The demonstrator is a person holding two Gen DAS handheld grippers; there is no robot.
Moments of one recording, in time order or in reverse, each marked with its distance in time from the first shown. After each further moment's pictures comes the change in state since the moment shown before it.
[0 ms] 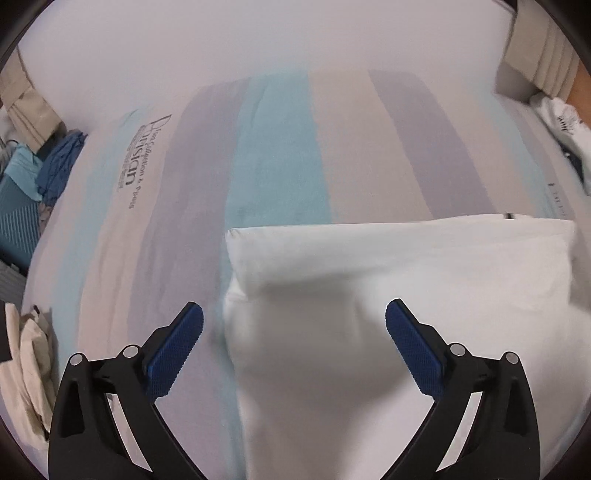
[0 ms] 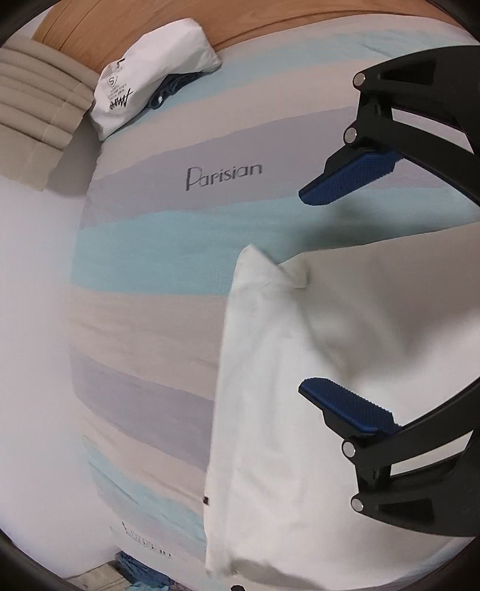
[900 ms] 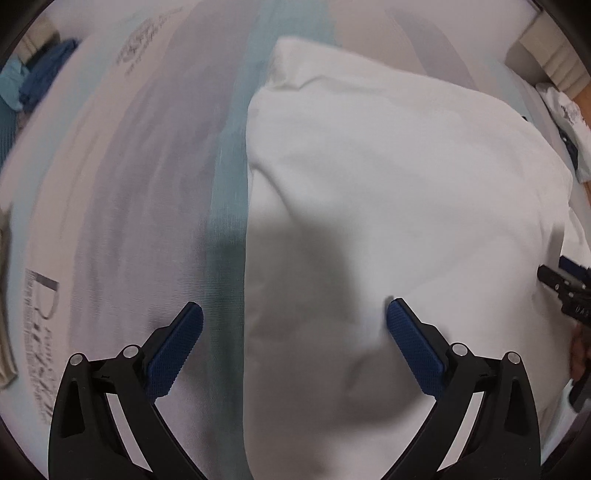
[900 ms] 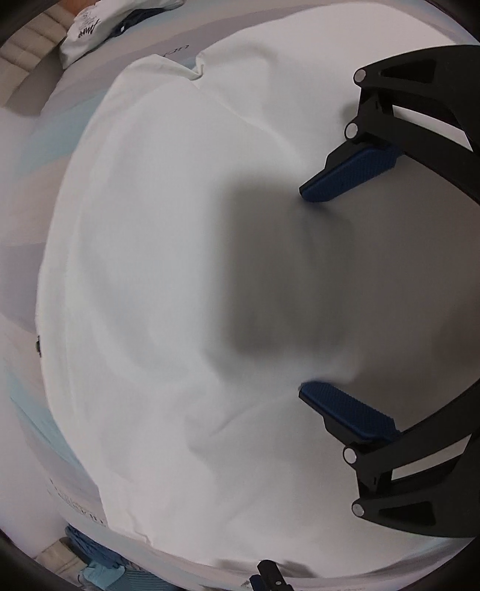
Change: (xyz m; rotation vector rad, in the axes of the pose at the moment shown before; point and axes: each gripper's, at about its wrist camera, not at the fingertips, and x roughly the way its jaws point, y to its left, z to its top) left arm 0.051 0.057 -0.125 -0.119 0.235 -0.142; right arm 0.051 0.199 -0.073 -0.028 0.182 0.102
